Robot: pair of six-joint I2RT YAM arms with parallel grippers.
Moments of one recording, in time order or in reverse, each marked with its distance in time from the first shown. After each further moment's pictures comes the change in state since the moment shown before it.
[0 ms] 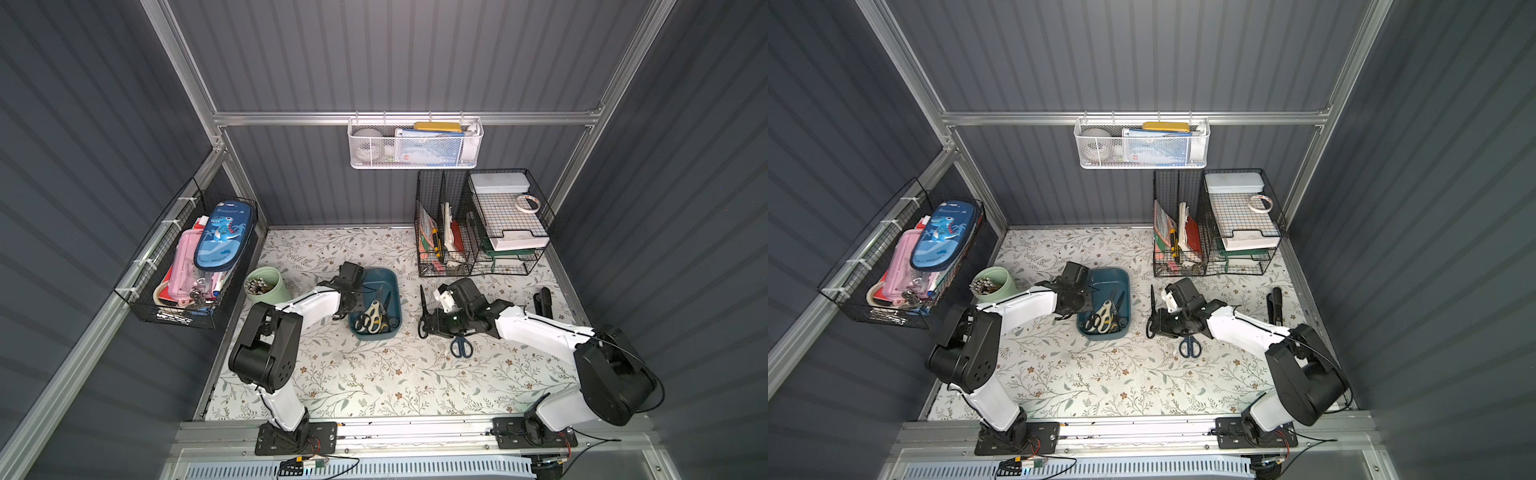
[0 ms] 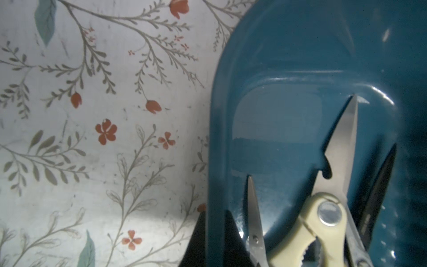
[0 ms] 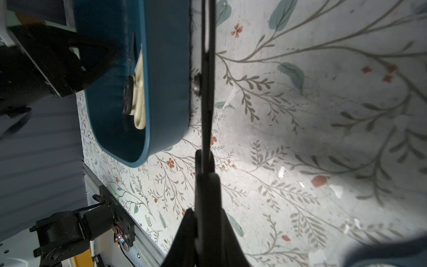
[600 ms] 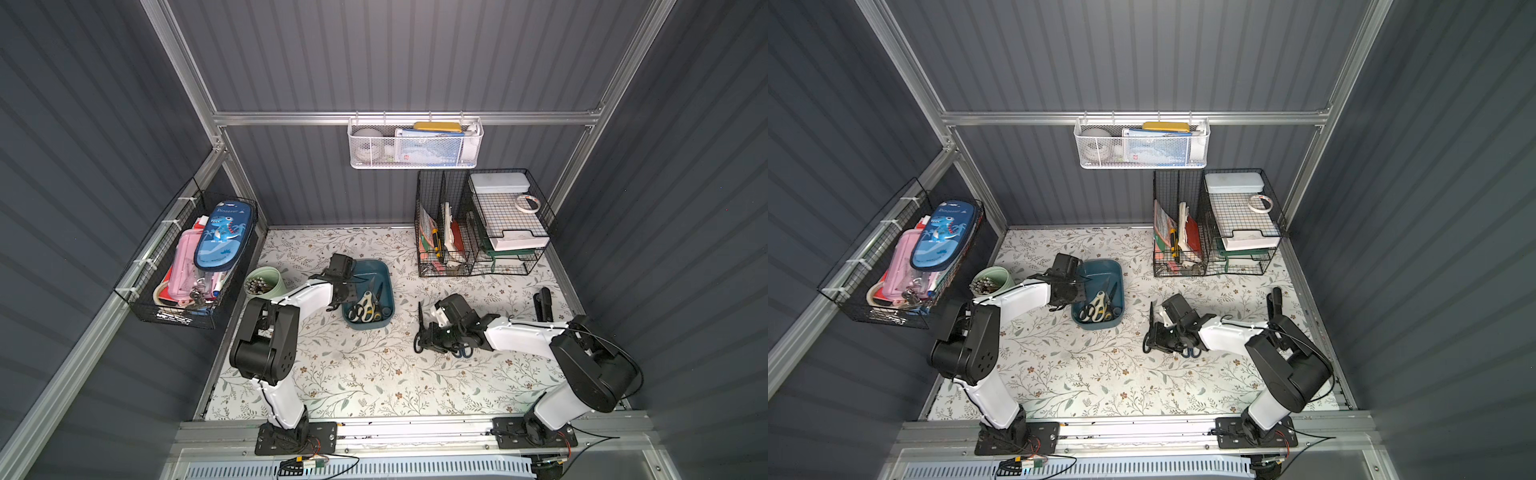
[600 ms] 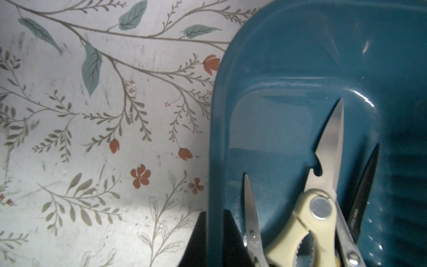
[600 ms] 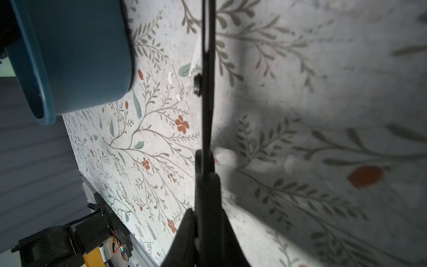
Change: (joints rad) left arm 0.075 0.025 0.047 0.027 0.024 0.042; right arm 0.066 0.064 -0.125 0.169 0.020 0.162
